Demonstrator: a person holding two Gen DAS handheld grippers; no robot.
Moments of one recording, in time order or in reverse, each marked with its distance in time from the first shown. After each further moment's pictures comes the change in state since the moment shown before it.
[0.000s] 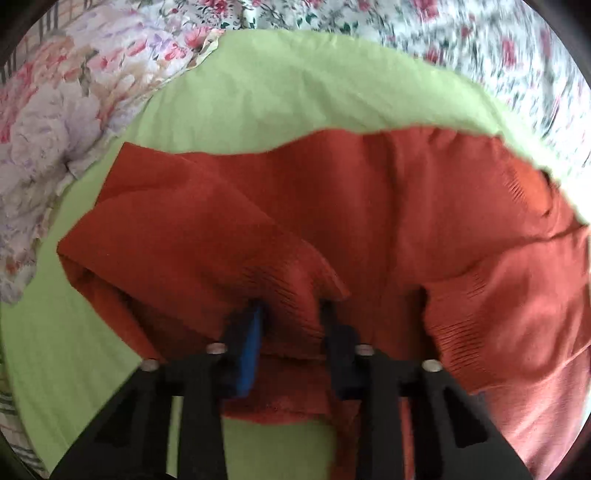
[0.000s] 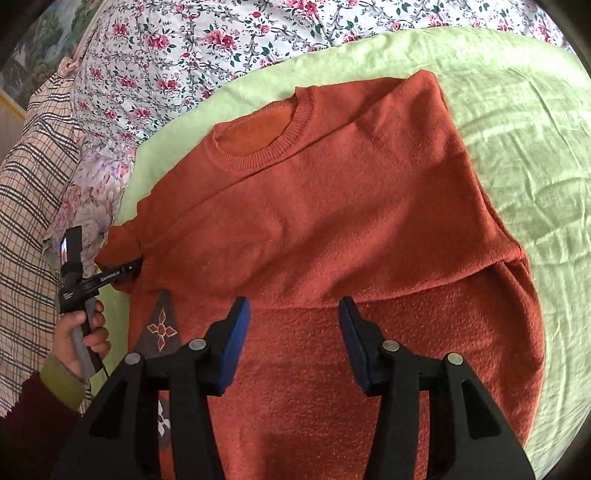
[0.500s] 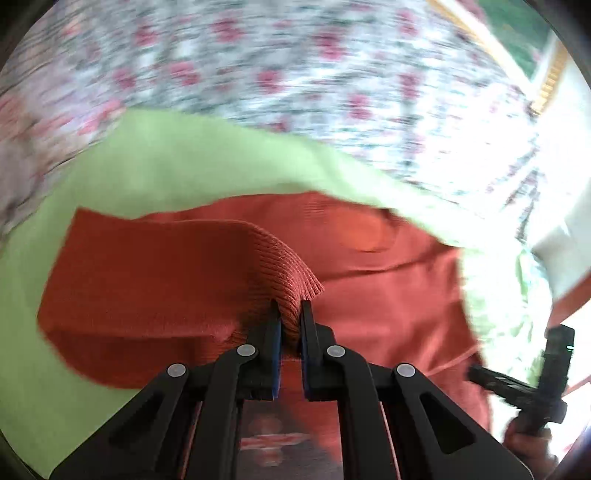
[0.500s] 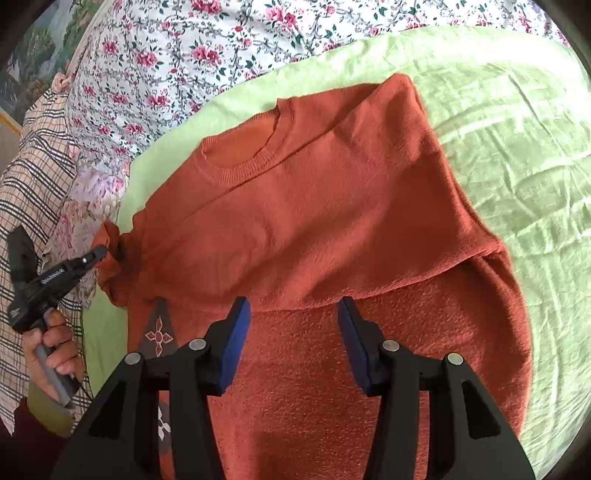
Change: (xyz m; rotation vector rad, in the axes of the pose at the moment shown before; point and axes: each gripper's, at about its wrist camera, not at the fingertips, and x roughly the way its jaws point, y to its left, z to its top) left arm -0.107 -0.121 -0.007 0.084 -0.165 -0.356; right arm -0.014 -0.013 -0.003 0.043 -0.041 -0.005
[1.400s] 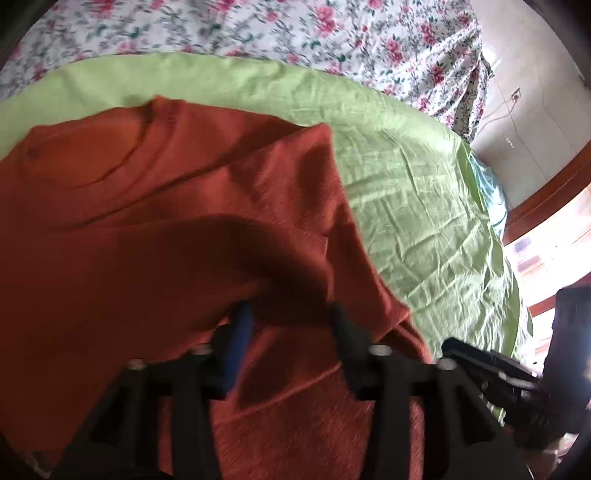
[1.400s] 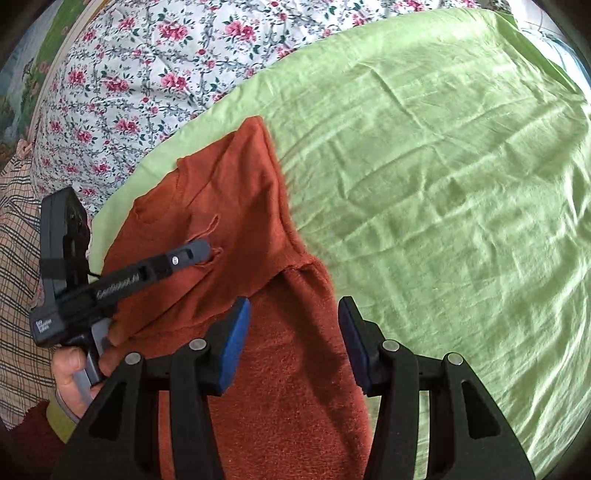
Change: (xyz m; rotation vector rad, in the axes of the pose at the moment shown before) left arm 0.145 -0.185 -0.048 0.197 0.276 -0.198; right arm -0.048 -0.111 -0.005 0.165 -0.085 -0.087
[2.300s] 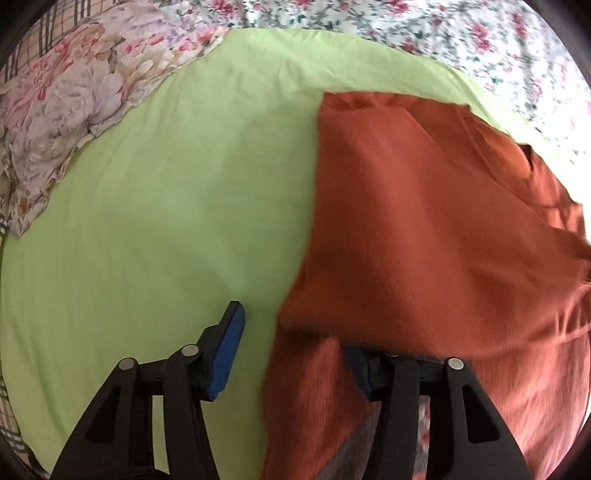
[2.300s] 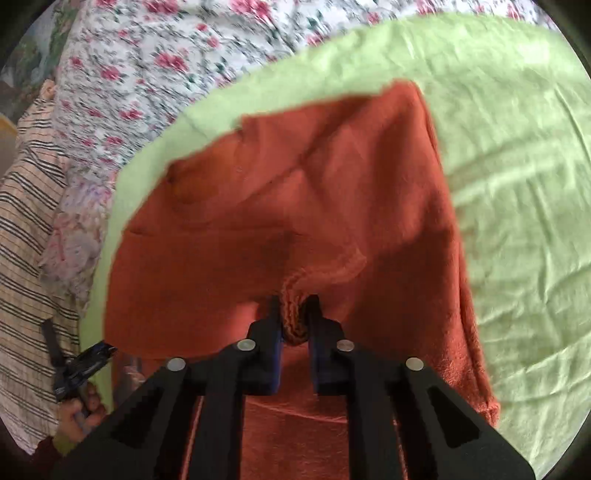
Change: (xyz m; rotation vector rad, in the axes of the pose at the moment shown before) left arm -0.145 0.248 -0.124 -0.383 -0.110 0.622; right arm 0.098 0.085 0.061 -0.203 0.113 0.157
